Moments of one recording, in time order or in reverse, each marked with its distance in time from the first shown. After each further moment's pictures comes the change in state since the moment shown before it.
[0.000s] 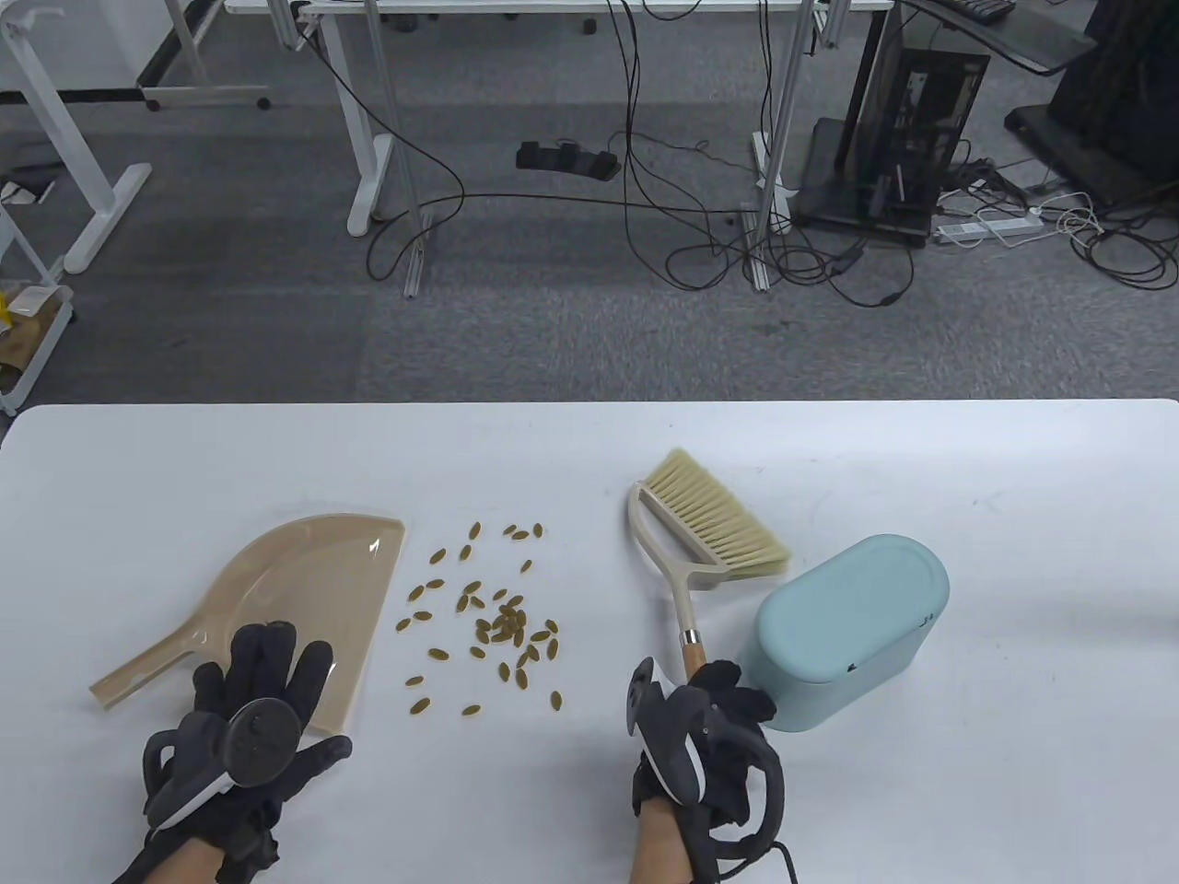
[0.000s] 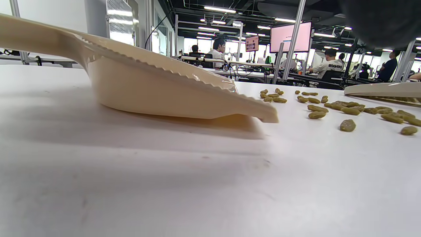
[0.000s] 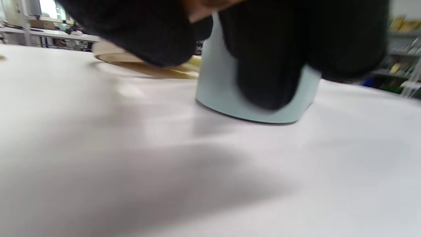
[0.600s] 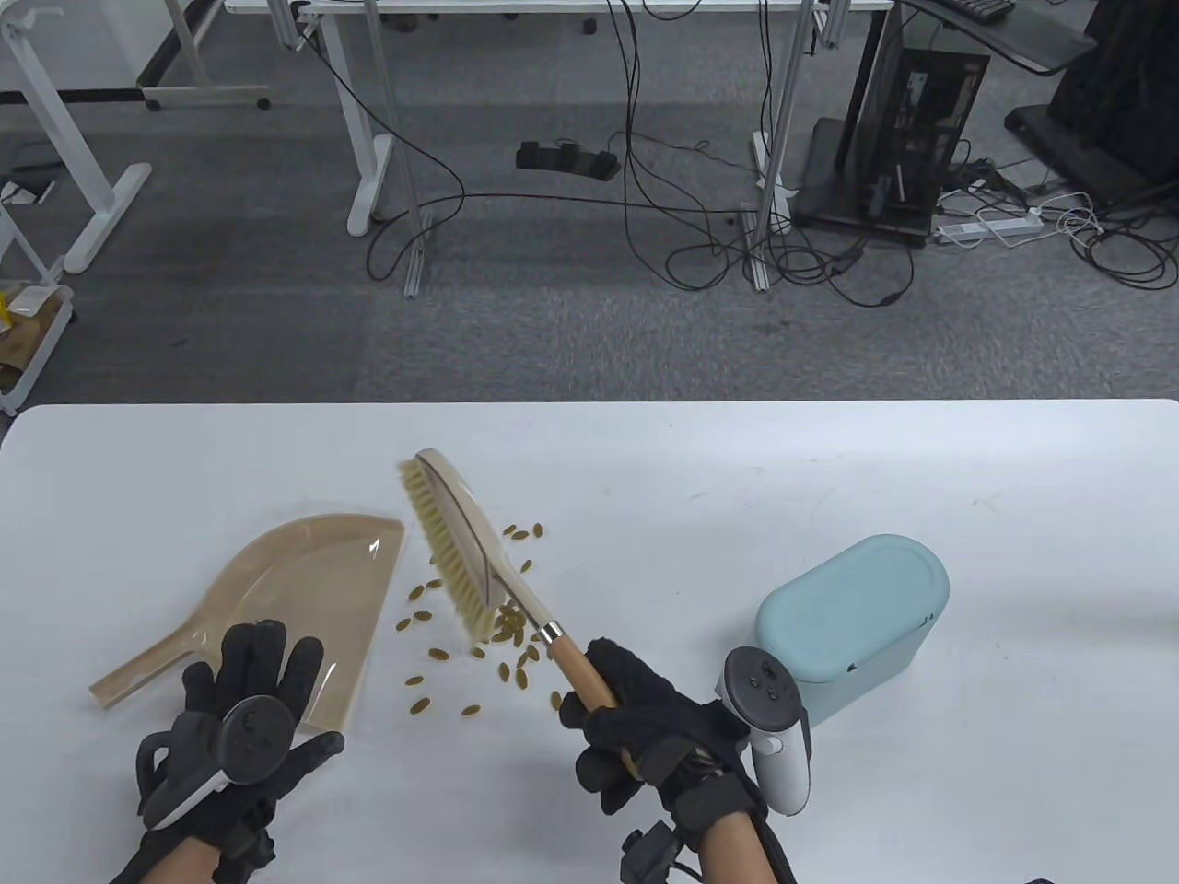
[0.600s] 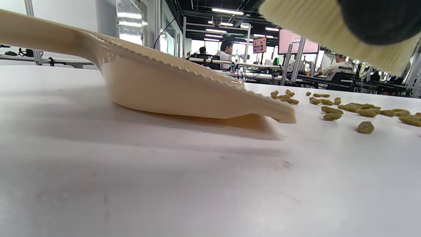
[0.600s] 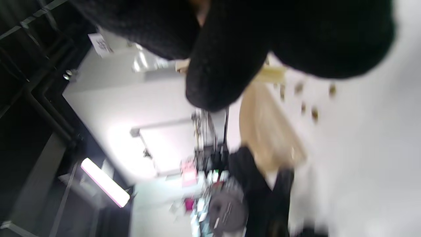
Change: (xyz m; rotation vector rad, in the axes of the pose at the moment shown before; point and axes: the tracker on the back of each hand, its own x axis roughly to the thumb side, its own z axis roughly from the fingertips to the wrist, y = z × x) left_hand -0.006 0.001 0.000 0.023 0.032 0.013; right_hand -0.012 -0.035 0.026 0.880 -0.665 -1.569
